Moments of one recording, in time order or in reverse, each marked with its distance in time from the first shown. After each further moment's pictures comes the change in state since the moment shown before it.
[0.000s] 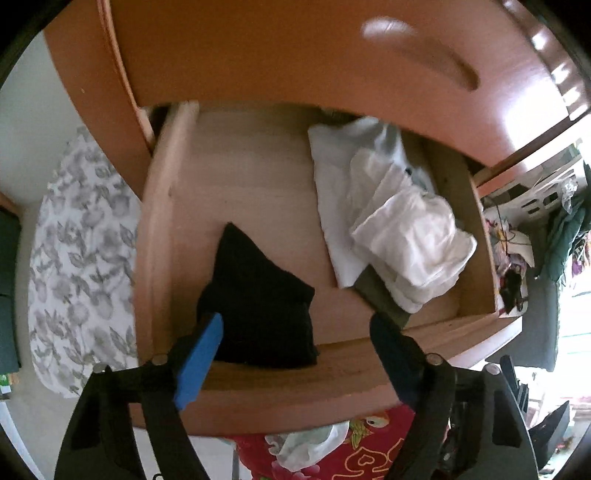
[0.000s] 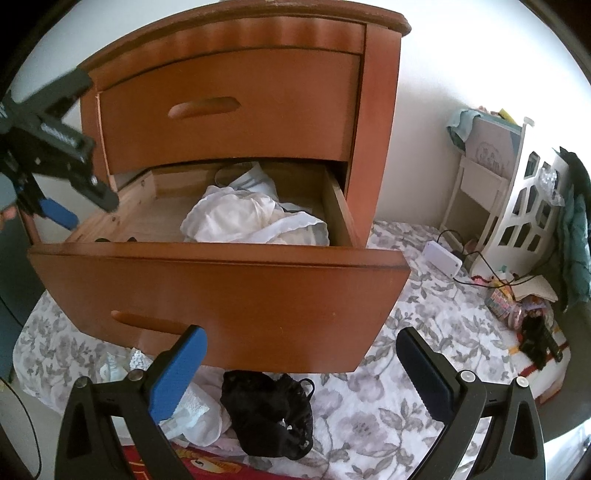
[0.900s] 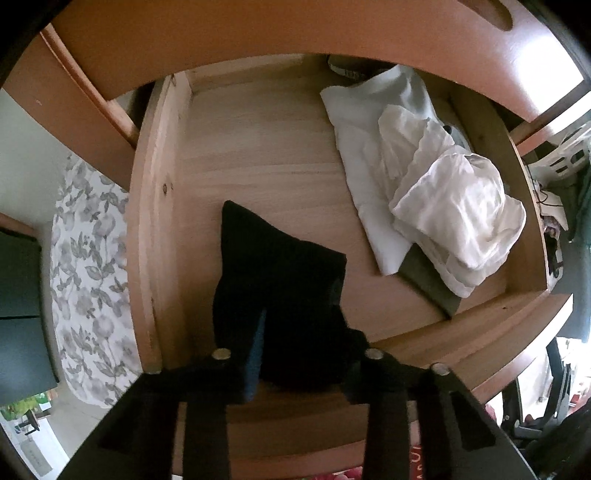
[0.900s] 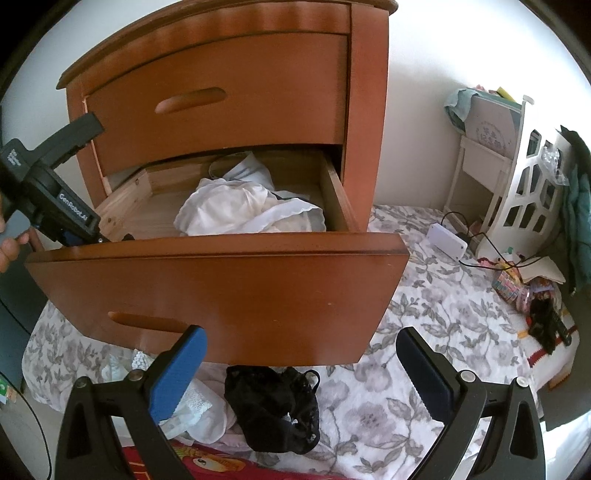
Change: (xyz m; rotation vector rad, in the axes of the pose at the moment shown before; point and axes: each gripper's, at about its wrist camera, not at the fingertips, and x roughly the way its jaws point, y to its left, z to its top) left arm 0.040 -0.002 0.006 0.107 0.073 0.142; right arm 0.008 -0.007 0.000 0.047 0.041 0.021
